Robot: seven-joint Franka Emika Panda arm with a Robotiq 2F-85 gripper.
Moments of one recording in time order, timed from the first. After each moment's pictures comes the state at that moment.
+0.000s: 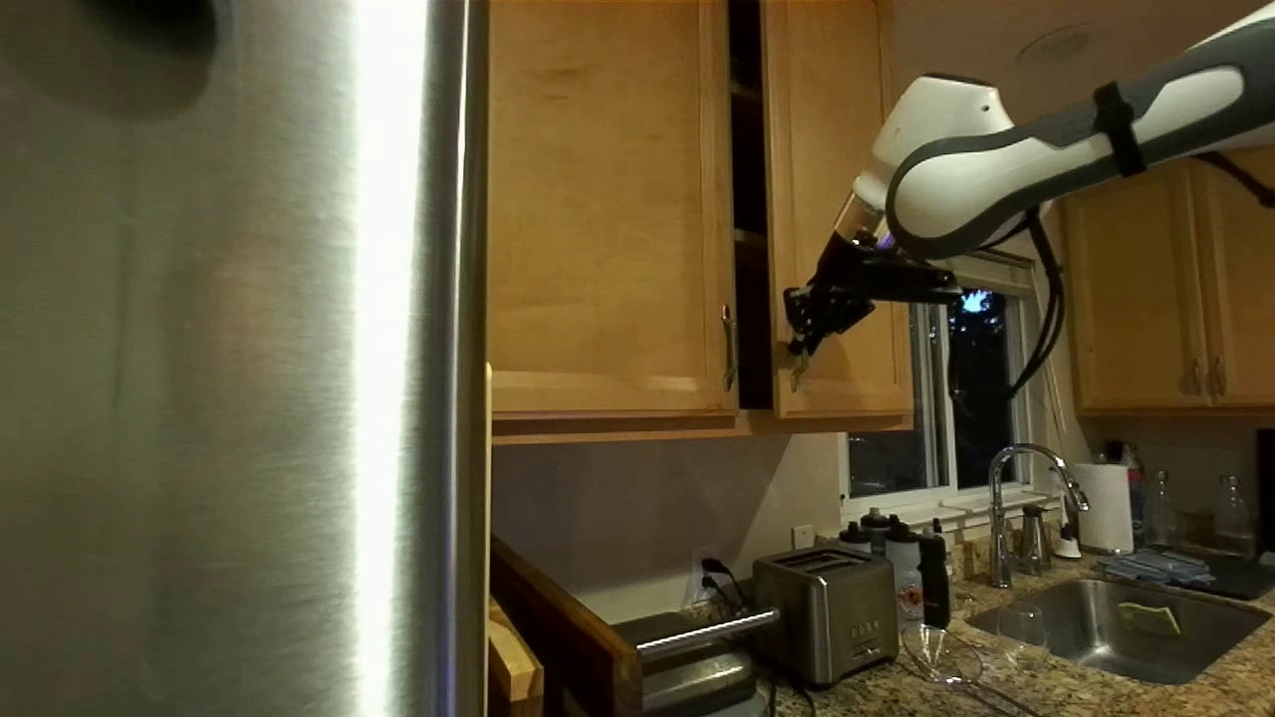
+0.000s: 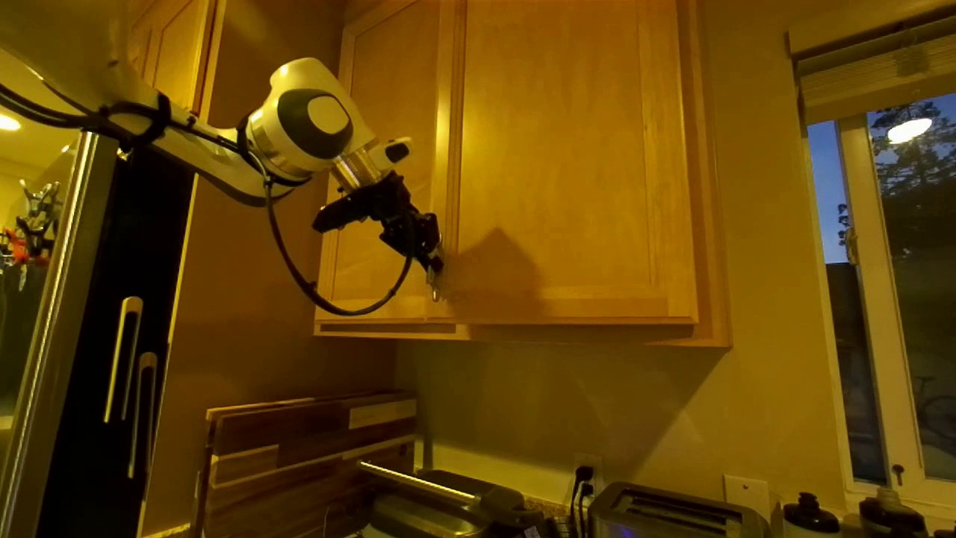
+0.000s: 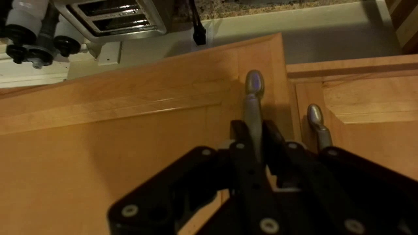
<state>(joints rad) -0.17 -0.53 0.09 -2.15 -0.24 2.47 0.37</state>
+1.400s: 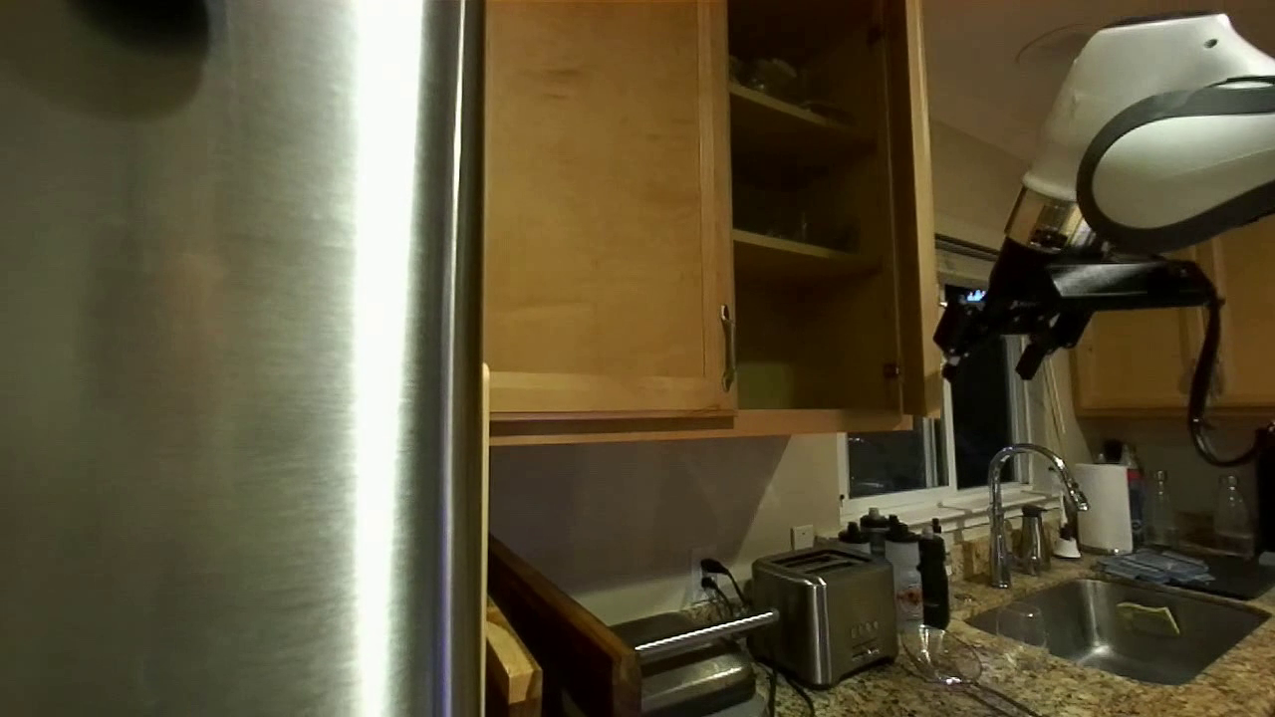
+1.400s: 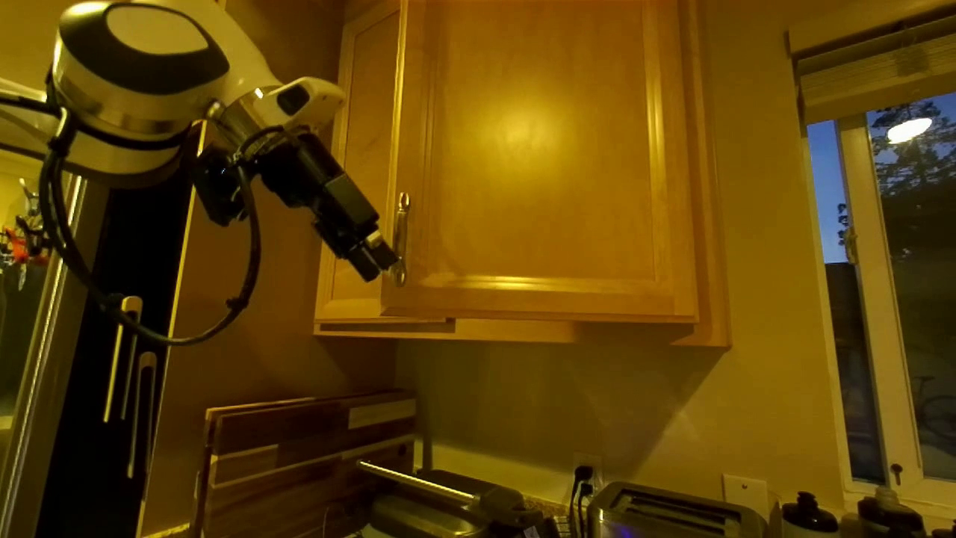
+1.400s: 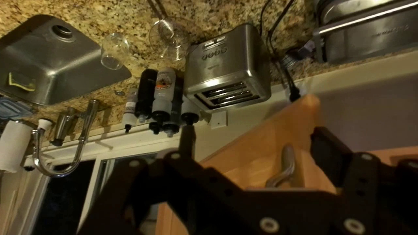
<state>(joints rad) -0.36 -1.07 0.14 -2.53 -0.20 2.17 0.44</state>
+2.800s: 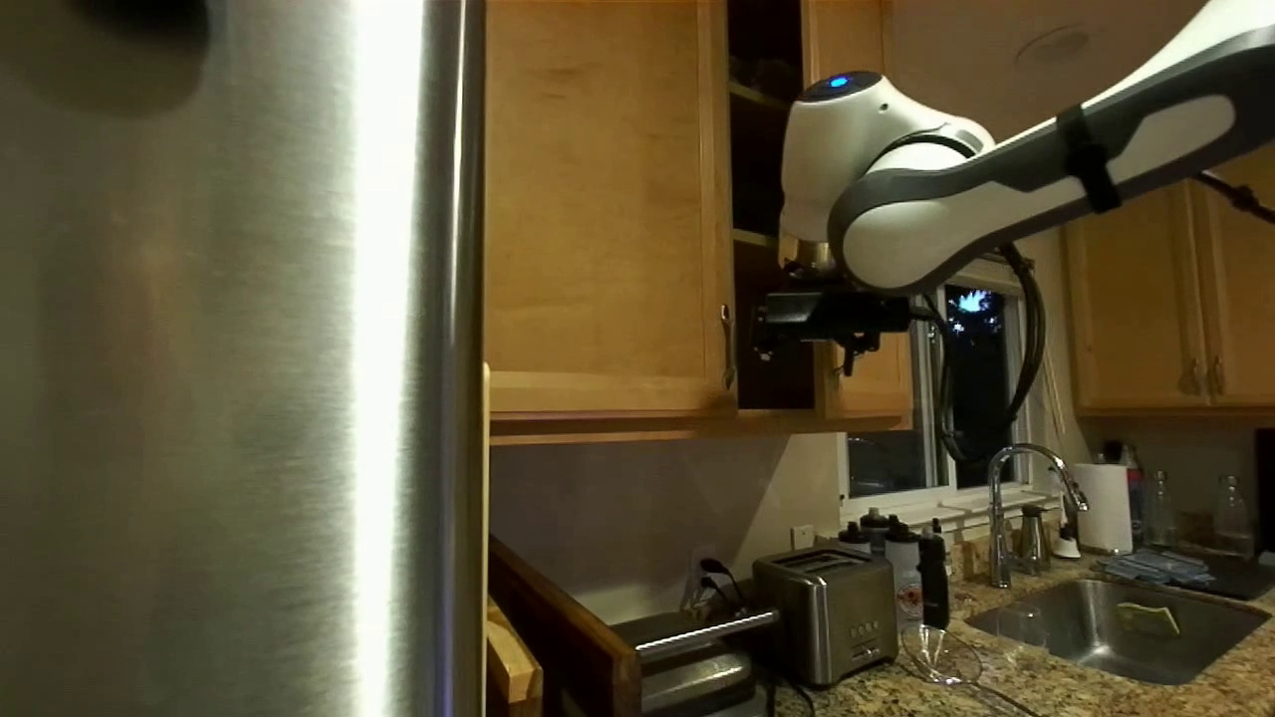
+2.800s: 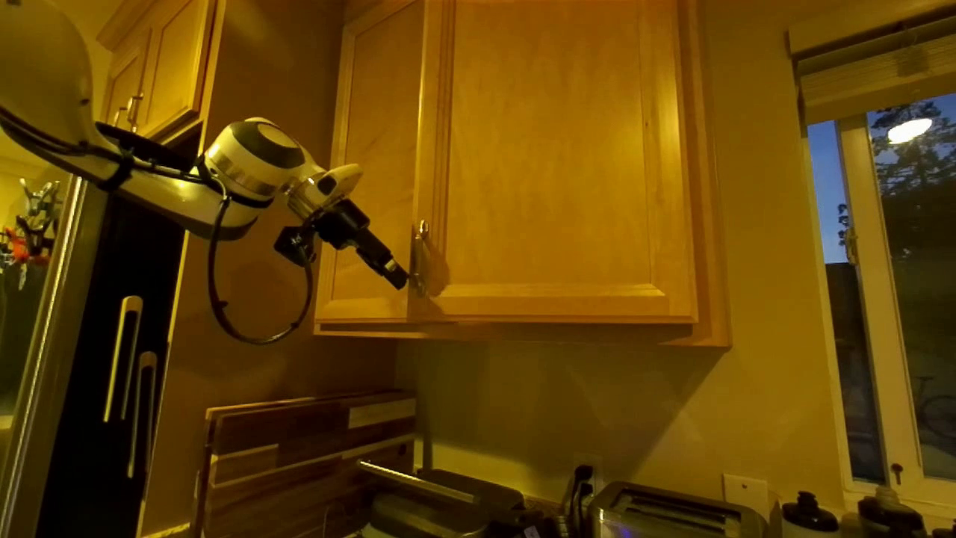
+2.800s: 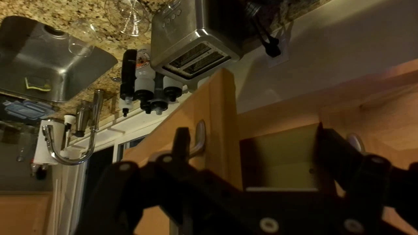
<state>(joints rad) -0.50 -0.55 0.55 -2.10 -0.45 2.18 1.12</state>
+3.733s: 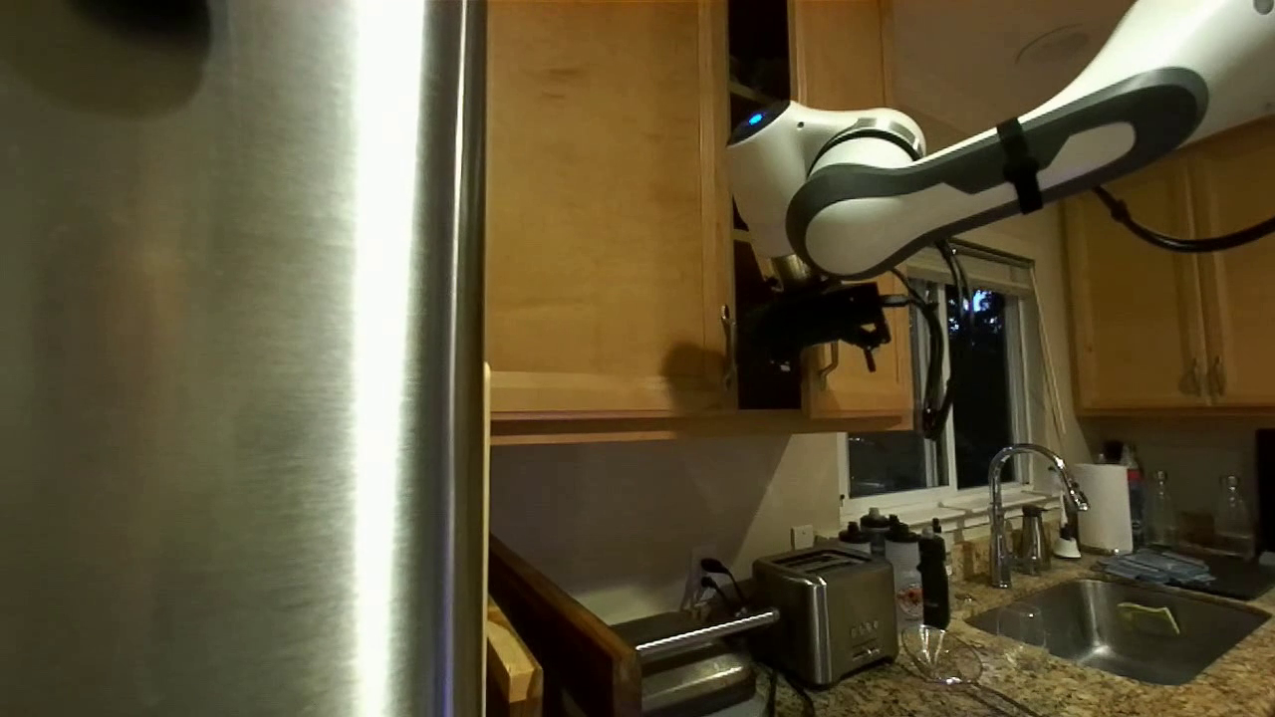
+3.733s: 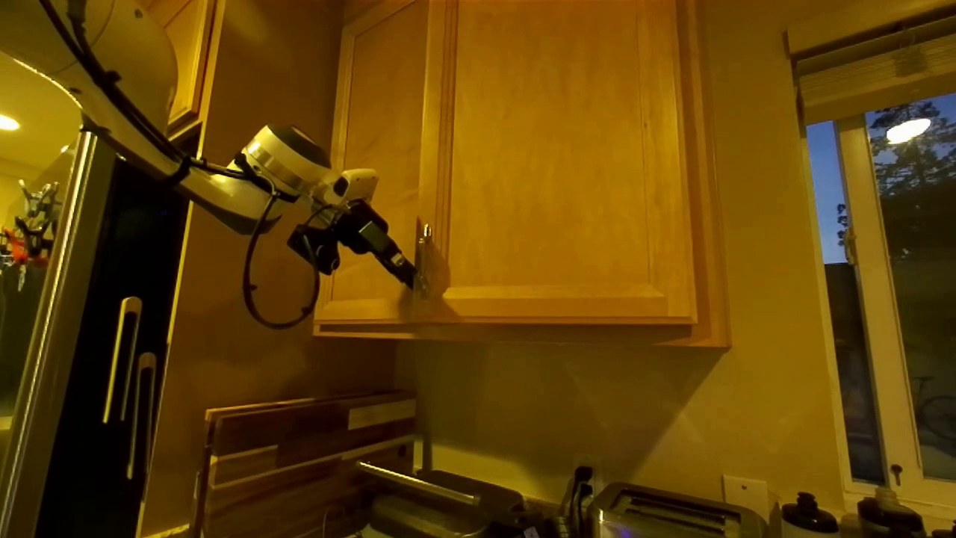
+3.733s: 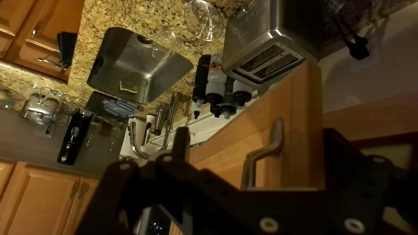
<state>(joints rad) -0.18 -0.29 0.36 -1.88 -0.74 1.73 1.32</state>
